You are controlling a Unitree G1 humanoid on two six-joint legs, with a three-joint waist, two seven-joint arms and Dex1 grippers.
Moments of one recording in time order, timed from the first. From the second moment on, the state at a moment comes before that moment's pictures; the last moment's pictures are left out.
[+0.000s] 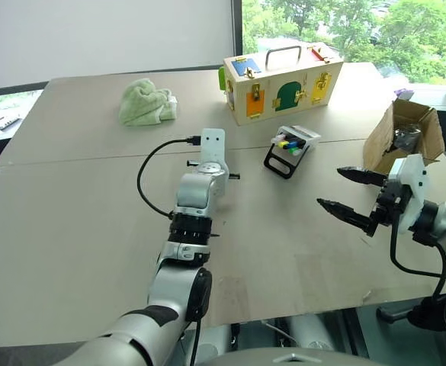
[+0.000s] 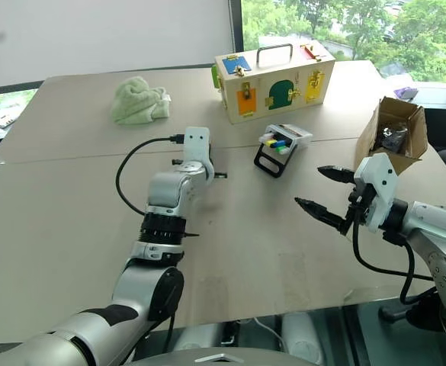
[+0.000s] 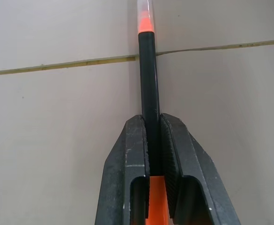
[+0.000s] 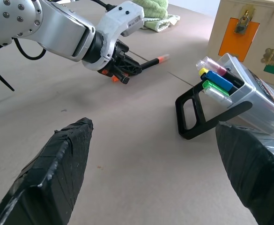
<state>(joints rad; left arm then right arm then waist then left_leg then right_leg) -0.77 -0.01 0.10 0.23 -0.03 1.02 0.25 -0.09 -0.78 -0.20 -0.49 0.67 0.52 0.81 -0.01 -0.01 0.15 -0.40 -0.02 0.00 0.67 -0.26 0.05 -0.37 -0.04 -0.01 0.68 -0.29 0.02</state>
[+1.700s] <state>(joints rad) -1.21 -0.03 0.63 0.07 -0.59 1.23 0.08 -0.07 -0.78 -0.29 -0.44 0.75 0.54 0.84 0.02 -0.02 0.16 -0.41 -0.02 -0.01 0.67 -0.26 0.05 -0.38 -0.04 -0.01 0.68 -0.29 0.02</state>
